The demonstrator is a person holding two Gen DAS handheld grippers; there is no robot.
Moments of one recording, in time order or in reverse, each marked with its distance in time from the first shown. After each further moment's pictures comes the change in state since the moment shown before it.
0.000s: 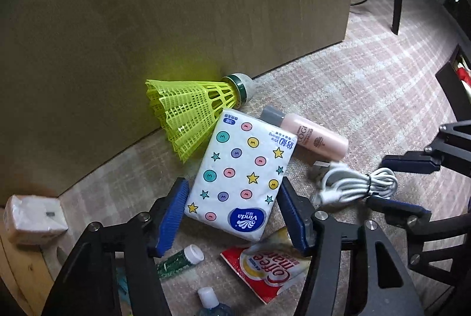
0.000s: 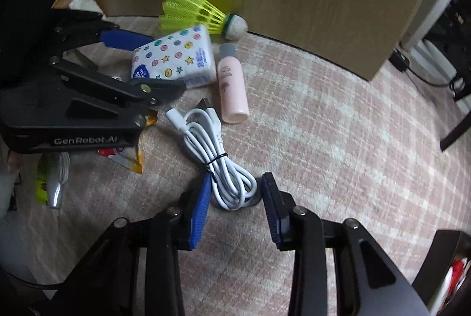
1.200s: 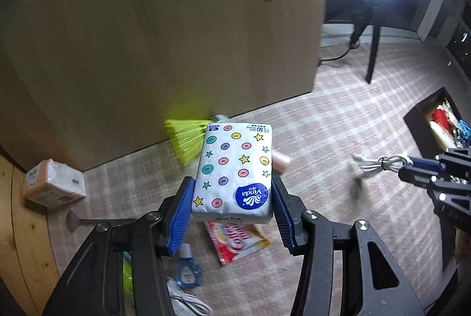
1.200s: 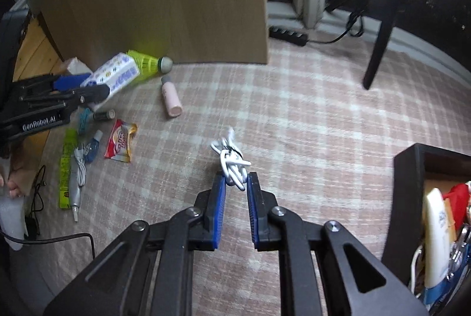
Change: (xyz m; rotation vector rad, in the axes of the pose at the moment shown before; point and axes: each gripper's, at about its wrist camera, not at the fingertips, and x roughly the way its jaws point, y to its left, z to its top) left arm -0.078 -0.032 0.002 -0.130 -0.162 -0.006; right arm -0.079 -0.073 -0.065 0.299 -0.199 -0.037
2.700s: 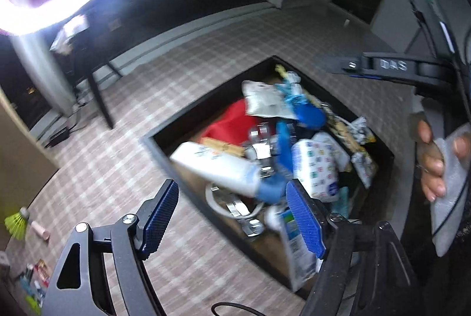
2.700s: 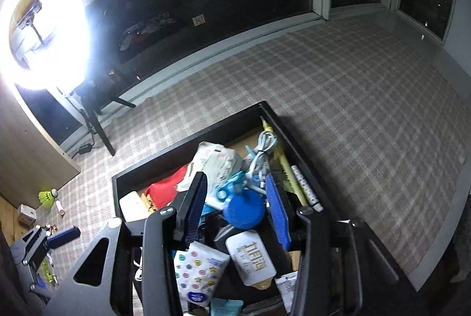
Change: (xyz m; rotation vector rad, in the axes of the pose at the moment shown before) left arm -0.069 -0.342 0.027 0.334 -0.039 -0.341; right arm -0.206 -0.311 -0.116 0.594 -0.244 -0.327
